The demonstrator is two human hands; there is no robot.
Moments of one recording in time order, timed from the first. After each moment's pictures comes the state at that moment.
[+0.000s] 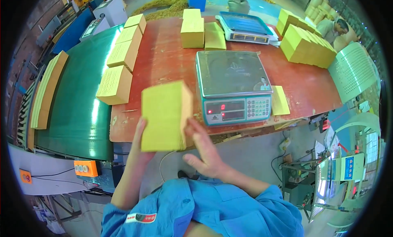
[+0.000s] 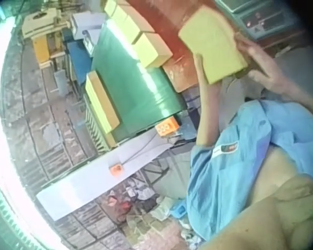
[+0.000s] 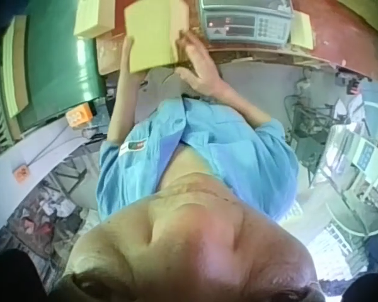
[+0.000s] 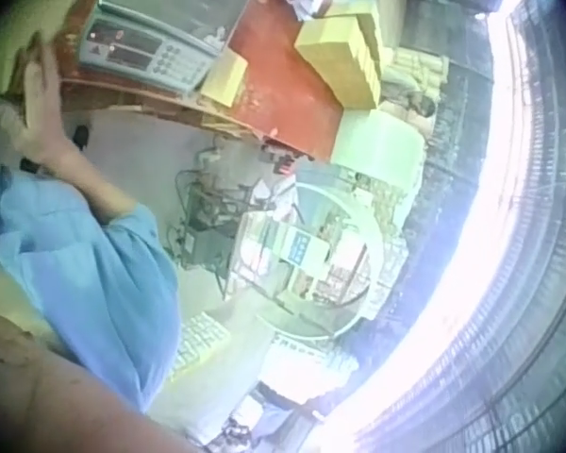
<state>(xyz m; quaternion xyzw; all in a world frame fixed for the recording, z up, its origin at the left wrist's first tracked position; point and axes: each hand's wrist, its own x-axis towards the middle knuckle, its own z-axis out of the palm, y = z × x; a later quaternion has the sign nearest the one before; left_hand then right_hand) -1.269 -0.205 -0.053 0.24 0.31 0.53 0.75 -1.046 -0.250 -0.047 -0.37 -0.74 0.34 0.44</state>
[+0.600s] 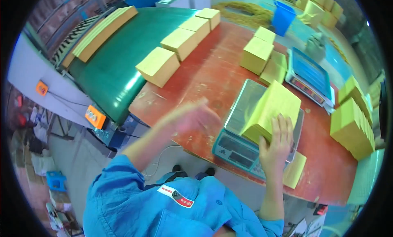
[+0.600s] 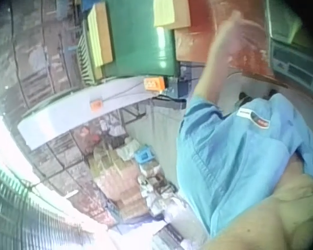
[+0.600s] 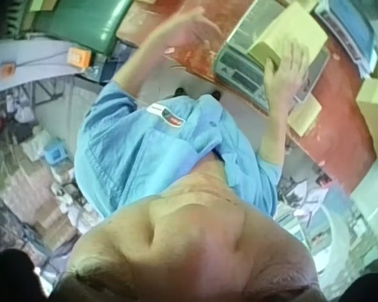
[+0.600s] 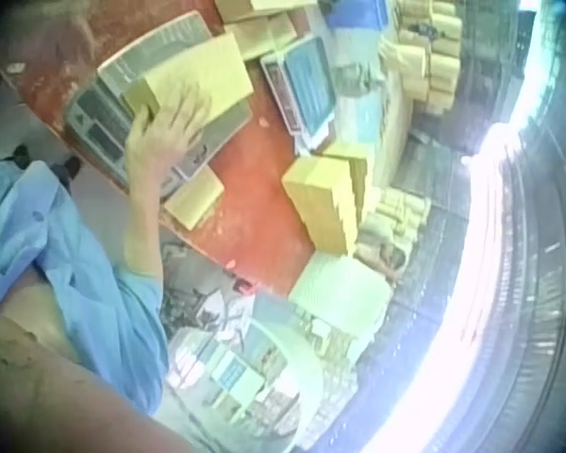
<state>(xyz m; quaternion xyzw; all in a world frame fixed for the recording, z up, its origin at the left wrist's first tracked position) -1.202 -0.082 -0.043 0.39 0.34 0.35 0.78 -0.887 -0.089 -0.006 -0.49 -0.82 -0.02 0.30</state>
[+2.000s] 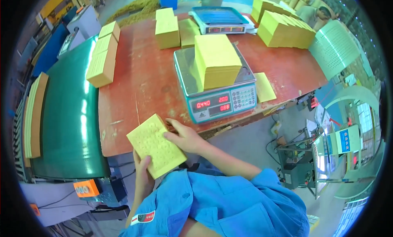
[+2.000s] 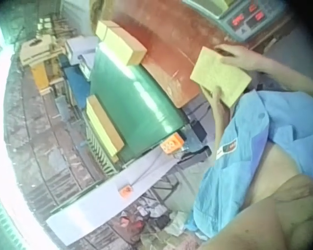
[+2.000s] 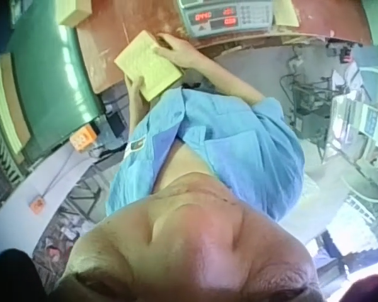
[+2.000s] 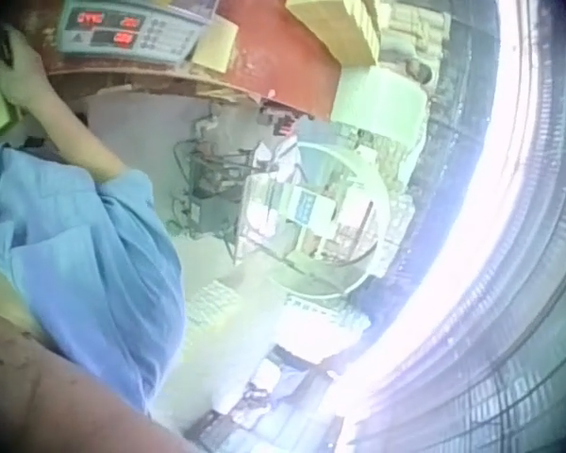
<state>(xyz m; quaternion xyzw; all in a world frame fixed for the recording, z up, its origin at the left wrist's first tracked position) -1.282 -0.276 -0.091 0.27 0.42 0.56 0.66 -1.083 -0.205 -0.074 -0.49 -0.56 0.57 0.35</state>
